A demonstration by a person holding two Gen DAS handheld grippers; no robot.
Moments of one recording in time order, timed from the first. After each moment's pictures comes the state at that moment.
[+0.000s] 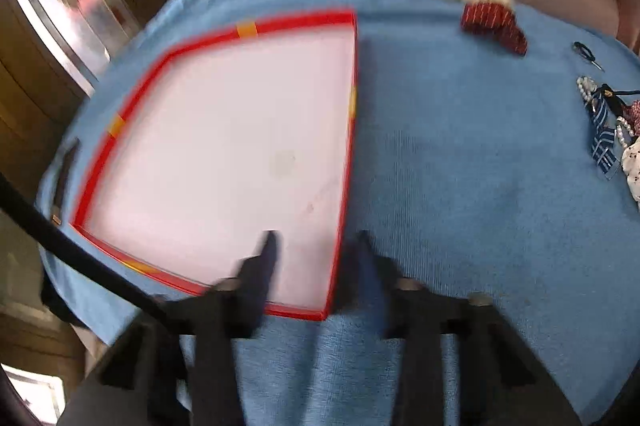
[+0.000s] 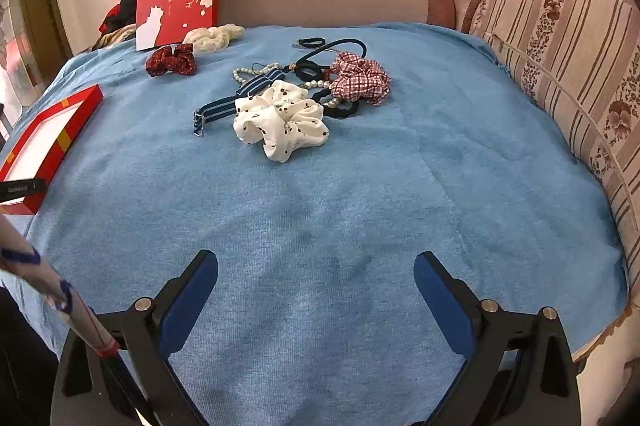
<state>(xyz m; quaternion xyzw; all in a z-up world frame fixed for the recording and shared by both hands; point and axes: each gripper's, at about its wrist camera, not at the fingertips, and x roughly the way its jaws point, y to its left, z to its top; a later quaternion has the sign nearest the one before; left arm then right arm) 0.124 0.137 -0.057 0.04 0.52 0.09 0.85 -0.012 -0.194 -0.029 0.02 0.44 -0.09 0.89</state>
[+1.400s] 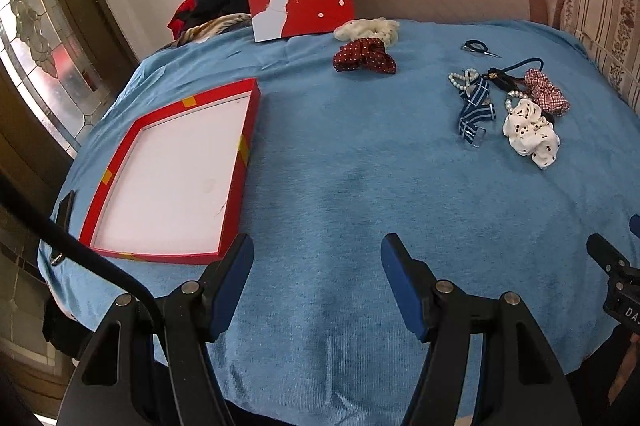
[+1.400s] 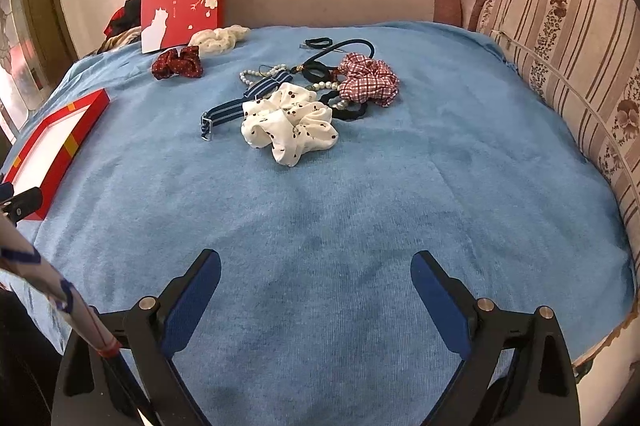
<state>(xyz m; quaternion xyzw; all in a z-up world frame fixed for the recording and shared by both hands) 0.041 0.038 -0.002 0.11 0.44 0.01 0.89 -0.006 -0.195 -0.028 0.03 0.44 -0.07 0.89</state>
